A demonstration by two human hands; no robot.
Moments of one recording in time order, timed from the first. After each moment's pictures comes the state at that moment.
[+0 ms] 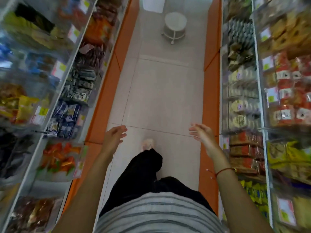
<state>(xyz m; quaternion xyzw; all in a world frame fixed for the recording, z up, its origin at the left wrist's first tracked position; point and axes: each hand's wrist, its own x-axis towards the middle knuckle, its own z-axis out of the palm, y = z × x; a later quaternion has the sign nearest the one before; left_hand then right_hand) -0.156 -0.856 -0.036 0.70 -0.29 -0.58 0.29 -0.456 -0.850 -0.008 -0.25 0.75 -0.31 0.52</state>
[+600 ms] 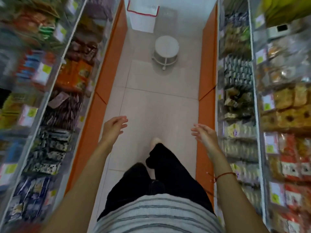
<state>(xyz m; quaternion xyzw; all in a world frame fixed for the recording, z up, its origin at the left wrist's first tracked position) -0.267 -1.297 -0.027 0.70 -0.32 -0.58 0.29 -0.566 -1.249 -0.007 -0.22 0.77 -0.34 0.50</state>
